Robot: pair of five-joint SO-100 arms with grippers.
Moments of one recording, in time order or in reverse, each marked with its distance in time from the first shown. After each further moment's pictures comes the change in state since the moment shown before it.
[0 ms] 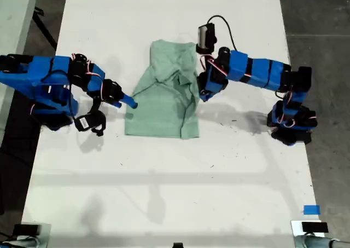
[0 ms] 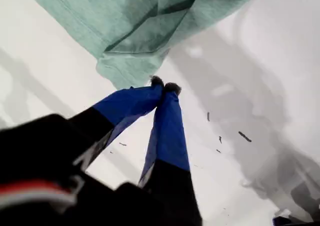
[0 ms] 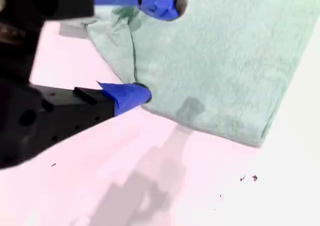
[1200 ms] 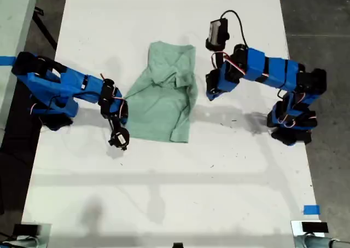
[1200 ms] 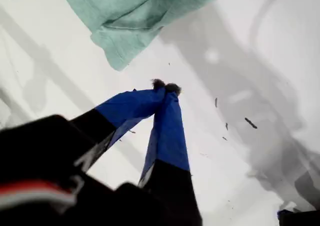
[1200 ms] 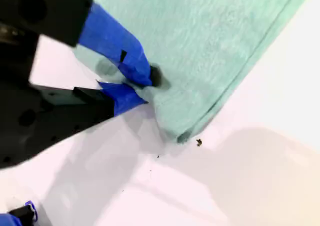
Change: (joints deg) arm 0 5.9 -31.6 -2.0 -10.6 -20.0; arm 1 -1.7 12.7 7.3 0.4 1.6
